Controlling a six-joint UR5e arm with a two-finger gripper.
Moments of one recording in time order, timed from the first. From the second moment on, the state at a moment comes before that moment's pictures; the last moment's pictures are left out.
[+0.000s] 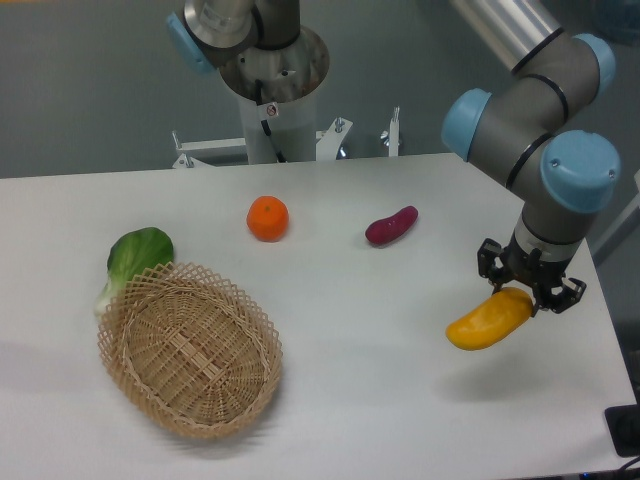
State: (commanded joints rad) arm 2.70 -2.10 -1.35 -1.16 1.56 1.32
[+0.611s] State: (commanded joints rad) arm 2.70 -2.10 -1.35 -1.17 1.56 1.31
